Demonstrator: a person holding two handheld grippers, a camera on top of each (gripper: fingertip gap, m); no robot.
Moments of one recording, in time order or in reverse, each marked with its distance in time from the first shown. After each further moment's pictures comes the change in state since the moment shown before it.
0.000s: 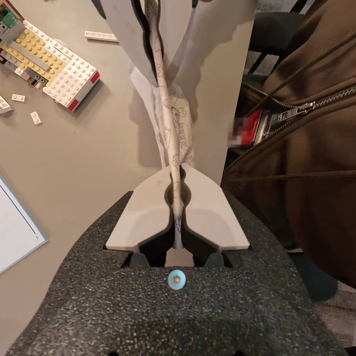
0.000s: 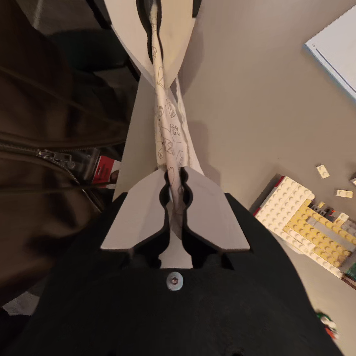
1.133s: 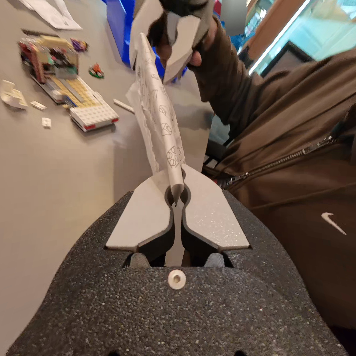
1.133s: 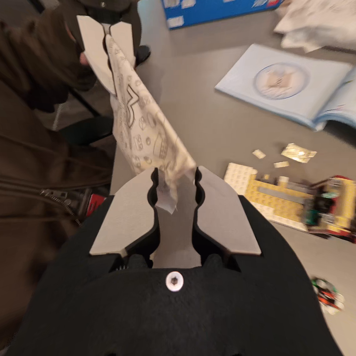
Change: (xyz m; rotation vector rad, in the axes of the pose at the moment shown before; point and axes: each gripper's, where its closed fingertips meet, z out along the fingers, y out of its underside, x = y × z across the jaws) left arm -0.017 -0.012 -0.052 0.555 0.209 -0.372; right arm 0.053 -0.006 -0.064 0.349 0.148 0.220
